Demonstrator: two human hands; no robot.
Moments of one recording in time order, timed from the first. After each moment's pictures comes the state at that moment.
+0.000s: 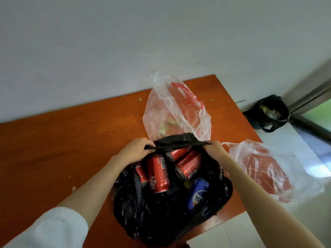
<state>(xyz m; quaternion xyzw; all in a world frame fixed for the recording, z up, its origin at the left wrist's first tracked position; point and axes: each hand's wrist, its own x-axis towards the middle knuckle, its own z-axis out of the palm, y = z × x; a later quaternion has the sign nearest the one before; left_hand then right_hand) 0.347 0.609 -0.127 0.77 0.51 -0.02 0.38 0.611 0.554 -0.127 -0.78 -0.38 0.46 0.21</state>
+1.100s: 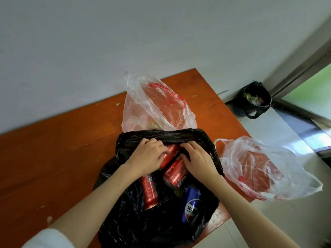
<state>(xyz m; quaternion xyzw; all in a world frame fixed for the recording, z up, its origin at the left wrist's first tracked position) 0.421 0.610 -0.125 0.92 0.33 0.03 0.22 0.598 0.533 -0.139 -0.73 -0.65 0.18 0.12</state>
